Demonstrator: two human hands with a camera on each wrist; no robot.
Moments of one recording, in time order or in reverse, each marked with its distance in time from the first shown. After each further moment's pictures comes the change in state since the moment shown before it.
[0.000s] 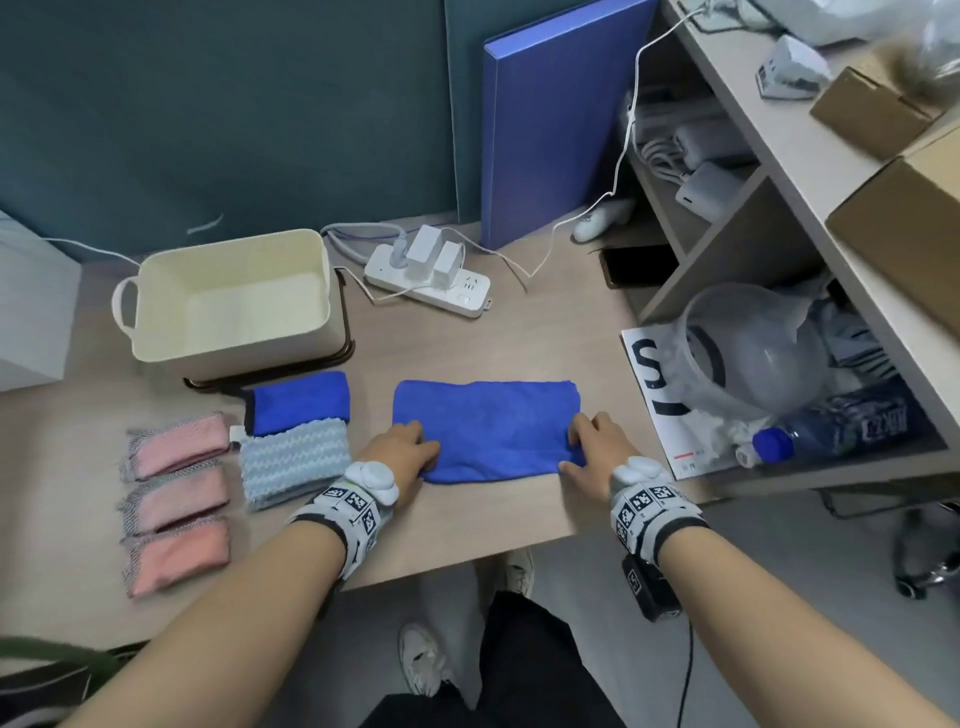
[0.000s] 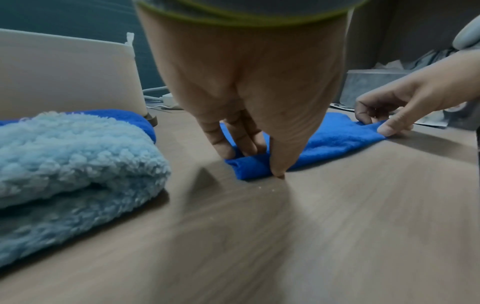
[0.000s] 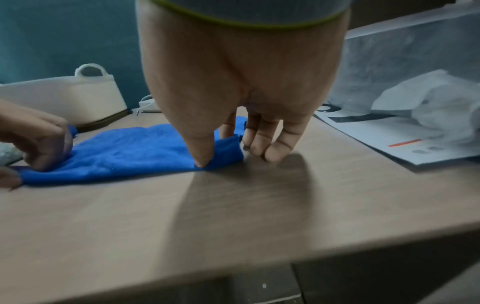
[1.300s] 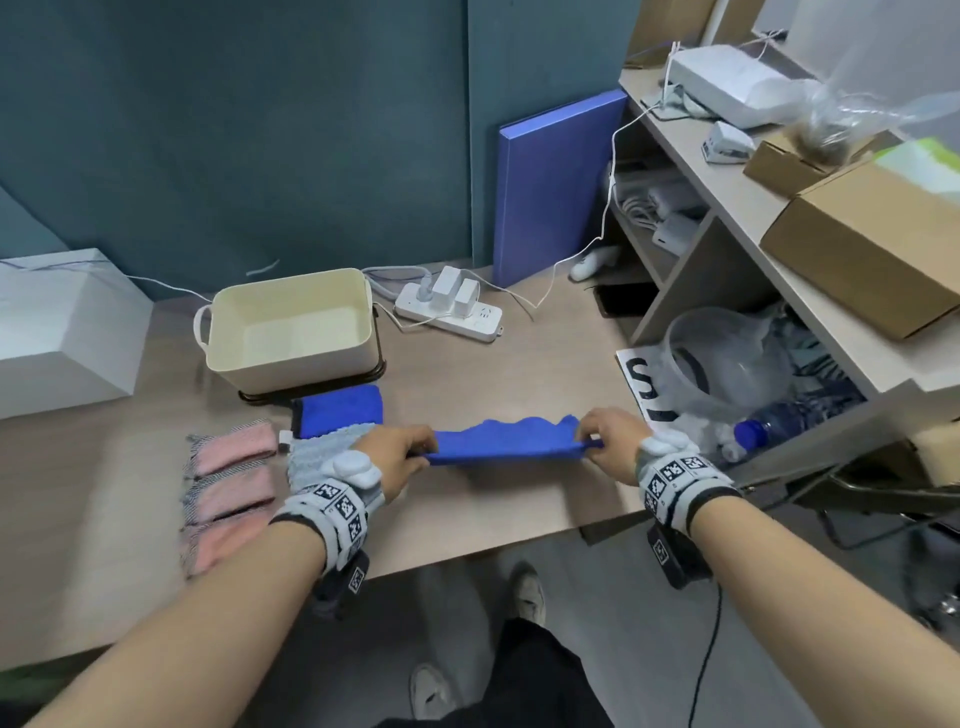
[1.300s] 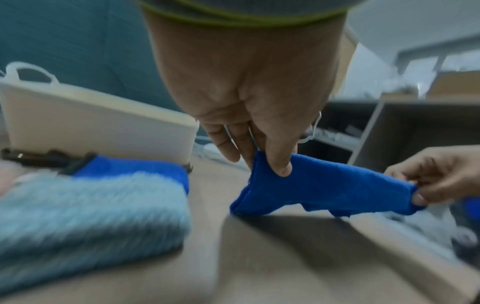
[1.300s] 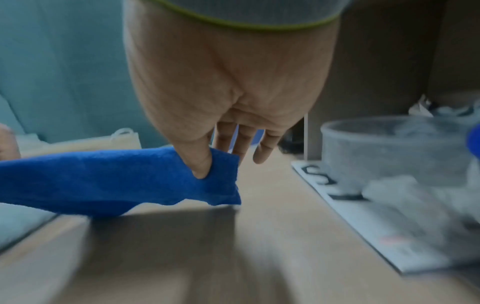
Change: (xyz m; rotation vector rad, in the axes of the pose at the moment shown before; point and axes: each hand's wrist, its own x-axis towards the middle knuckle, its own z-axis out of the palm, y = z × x) left_hand -0.077 0.011 -0.060 -0.302 0.211 -0.145; right_hand -0.024 -0.009 -0.041 -0.109 0.059 -0.076
